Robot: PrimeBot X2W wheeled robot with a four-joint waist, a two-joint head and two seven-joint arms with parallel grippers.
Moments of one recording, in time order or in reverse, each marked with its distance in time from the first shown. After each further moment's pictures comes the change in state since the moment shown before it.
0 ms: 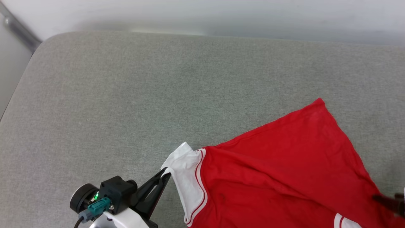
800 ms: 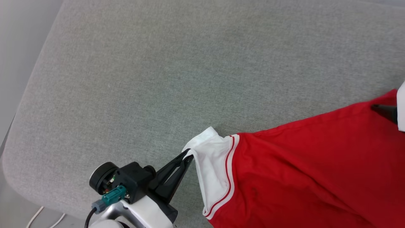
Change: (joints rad) left arm -0.107 -0.085 -0.014 -0.010 0.048 -0.041 -0.009; right arm -0.585 0.023 0.142 0.212 -0.186 0.000 0.075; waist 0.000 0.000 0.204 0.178
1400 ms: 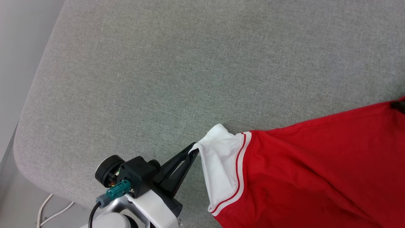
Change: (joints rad) left arm -0.039 -0.037 -0.005 0.039 0.006 -0.028 -0.017; right arm 0.006 -0.058 0.020 0.059 0.007 0.000 0.003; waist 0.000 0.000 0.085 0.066
